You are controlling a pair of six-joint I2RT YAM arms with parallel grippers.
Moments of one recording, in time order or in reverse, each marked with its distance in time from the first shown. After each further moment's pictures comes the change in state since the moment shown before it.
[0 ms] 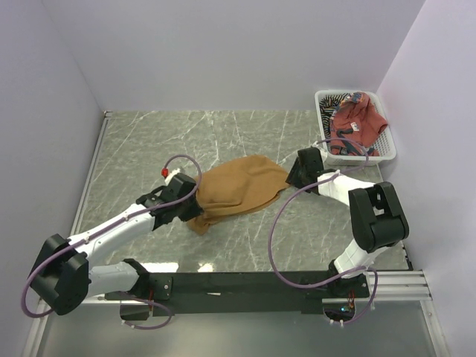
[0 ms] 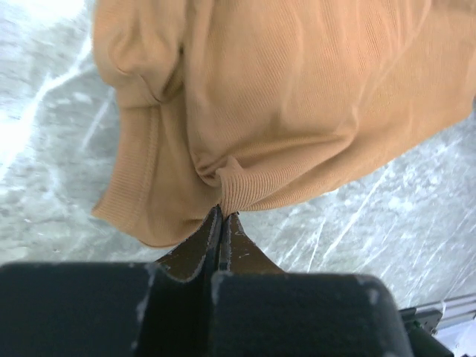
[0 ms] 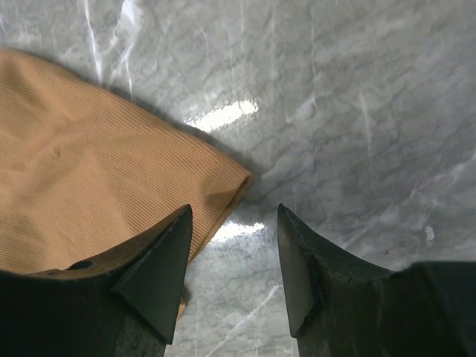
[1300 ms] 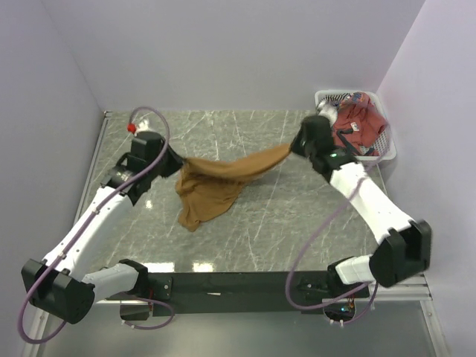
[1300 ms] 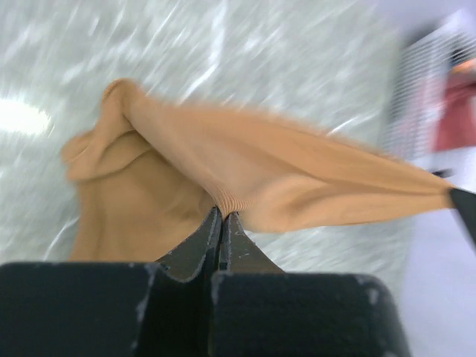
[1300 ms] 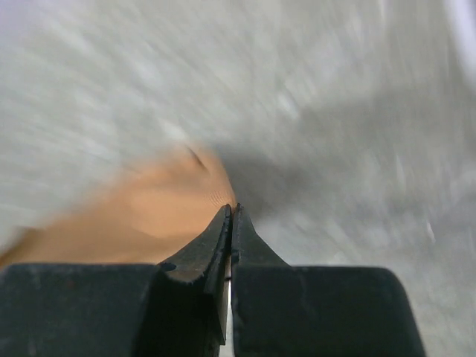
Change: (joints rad) left arm 0.257 -0.051 0.331 -0.099 0.038 0.165; right arm 0.106 -0.229 0.261 -0.288 0.089 -0.027
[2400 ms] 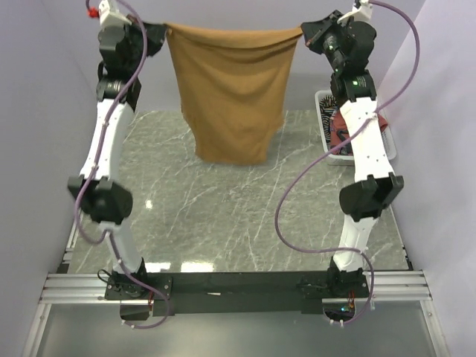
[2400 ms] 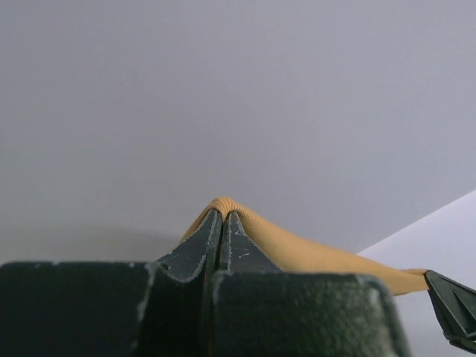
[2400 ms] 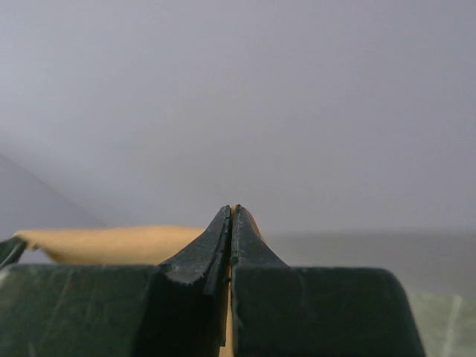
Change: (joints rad) left arm 0.271 0.703 1.090 0.441 0.158 0.055; right arm -0.225 0.501 1.182 0.197 -0.383 -0.020
